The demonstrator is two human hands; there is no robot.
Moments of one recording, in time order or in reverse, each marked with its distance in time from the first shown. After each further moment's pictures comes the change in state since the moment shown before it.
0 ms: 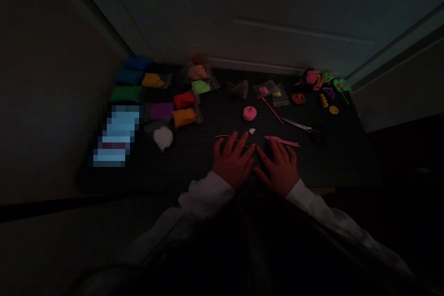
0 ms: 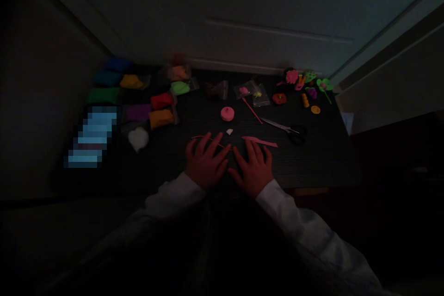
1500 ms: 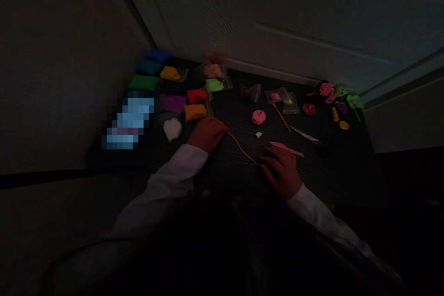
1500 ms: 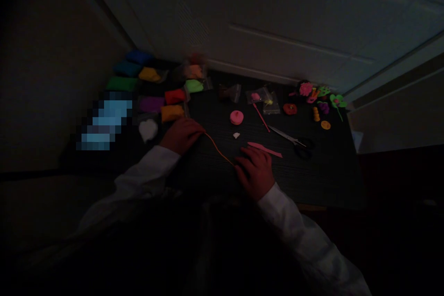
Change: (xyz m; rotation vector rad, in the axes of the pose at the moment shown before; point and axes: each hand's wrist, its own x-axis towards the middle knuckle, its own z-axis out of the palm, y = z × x) left_hand 0.034 -0.107 -0.002 -0.106 0.058 0.104; right_hand 0.017 0.016 -0.004 0.281 0.113 -0.213
